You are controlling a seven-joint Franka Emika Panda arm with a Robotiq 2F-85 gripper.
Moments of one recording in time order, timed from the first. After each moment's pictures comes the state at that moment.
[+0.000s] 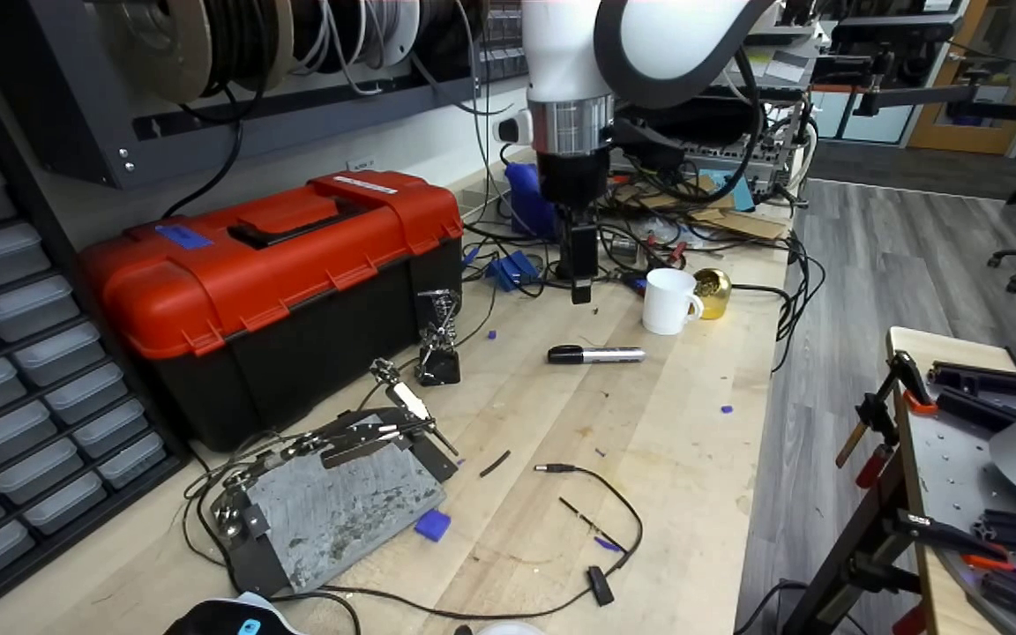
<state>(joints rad) 0.13 0.25 0.07 -2.00 -0.06 2.19 -0.33</state>
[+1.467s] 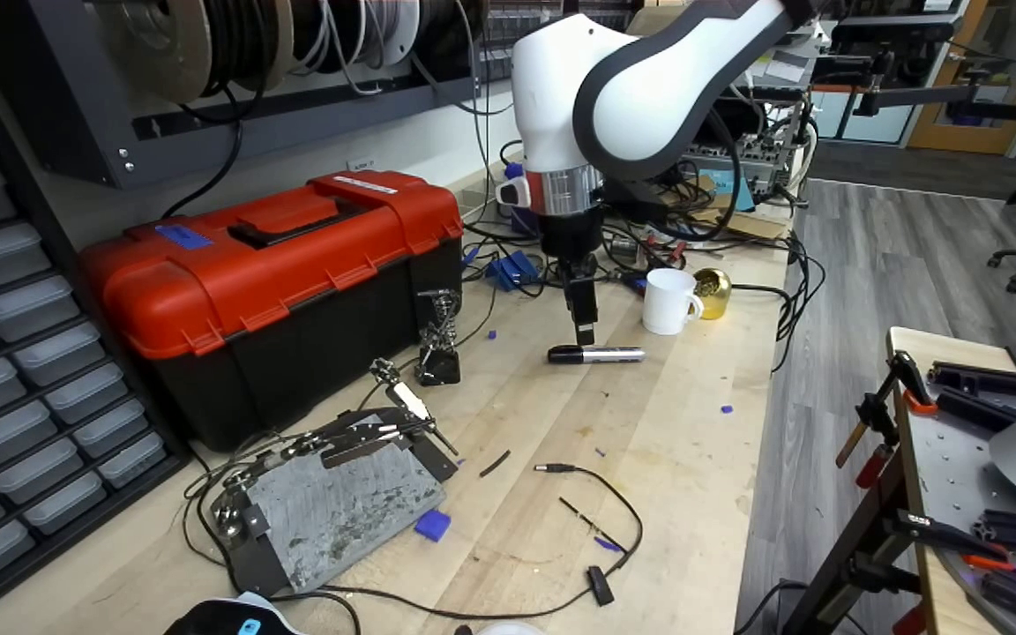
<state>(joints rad) 0.11 0.38 0.08 -1.98 -0.06 2.23 -0.33</state>
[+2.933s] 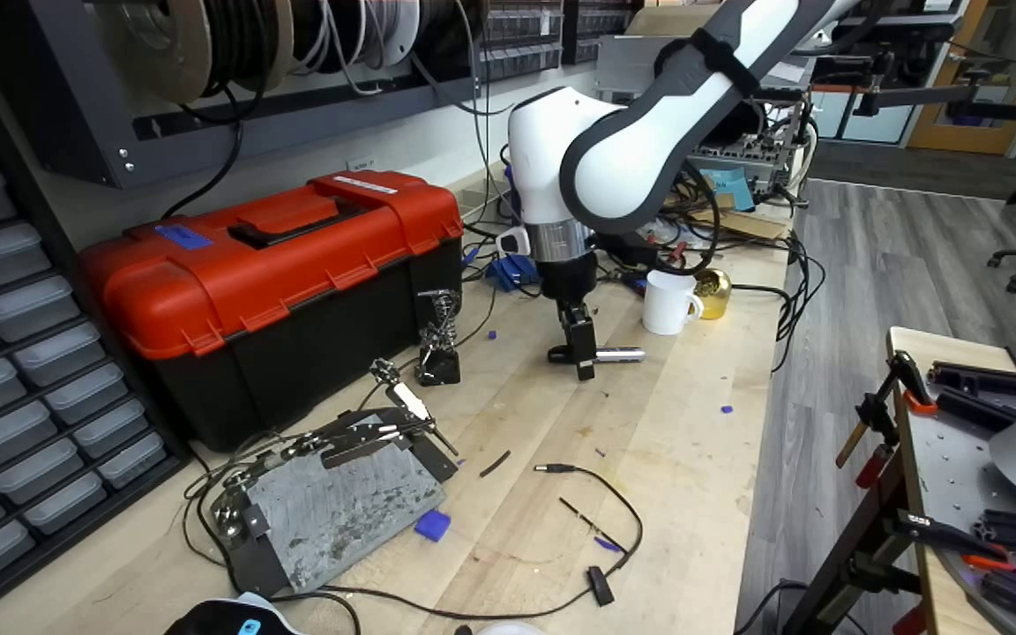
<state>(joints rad) 0.04 0.52 0.12 -1.95 -0.05 2.27 -0.42</state>
